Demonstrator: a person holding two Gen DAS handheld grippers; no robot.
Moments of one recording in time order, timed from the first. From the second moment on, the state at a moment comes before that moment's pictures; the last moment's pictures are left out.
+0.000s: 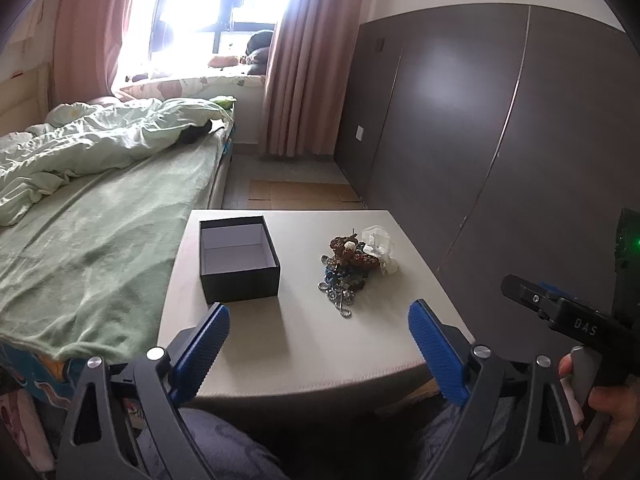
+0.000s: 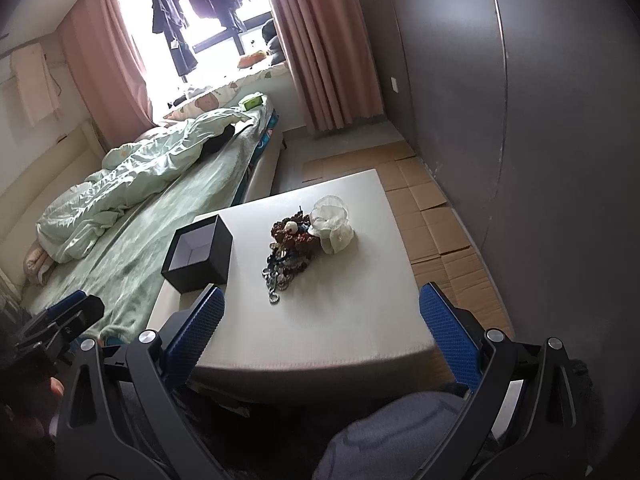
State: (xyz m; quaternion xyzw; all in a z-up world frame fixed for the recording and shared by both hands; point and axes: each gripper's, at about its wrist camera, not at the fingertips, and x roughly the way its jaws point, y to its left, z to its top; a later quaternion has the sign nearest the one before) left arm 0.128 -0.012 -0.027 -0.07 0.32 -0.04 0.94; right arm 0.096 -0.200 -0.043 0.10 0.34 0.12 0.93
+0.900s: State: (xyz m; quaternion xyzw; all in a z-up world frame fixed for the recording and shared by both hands) left arm 0.292 -0.015 -0.071 -0.12 0.40 -0.09 0.91; right arm 0.276 -0.198 -0.090 0.22 0.44 0.13 0.86
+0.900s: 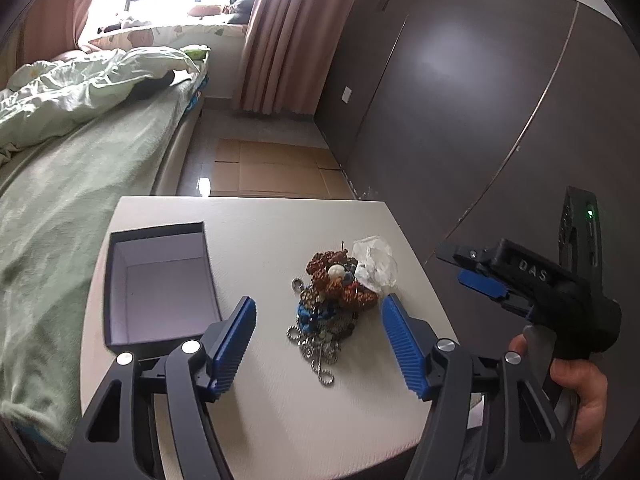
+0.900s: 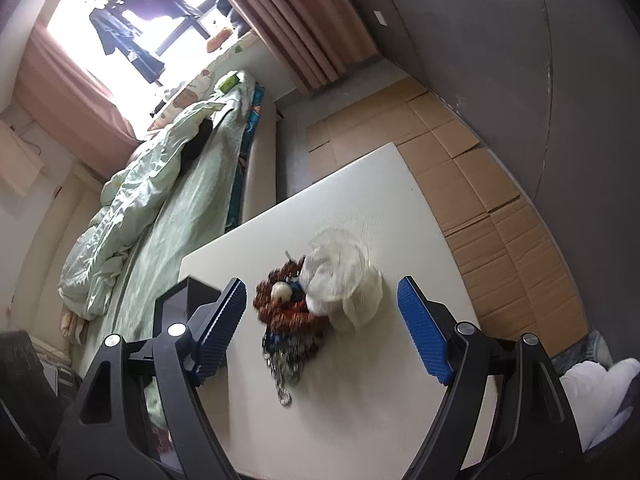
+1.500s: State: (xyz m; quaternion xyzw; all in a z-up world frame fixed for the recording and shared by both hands) left arm 0.380 -0.031 -0.133 -0.17 0.47 -0.08 0.86; right arm 0.338 -0.187 -0.149 0.29 0.52 0.12 0.80
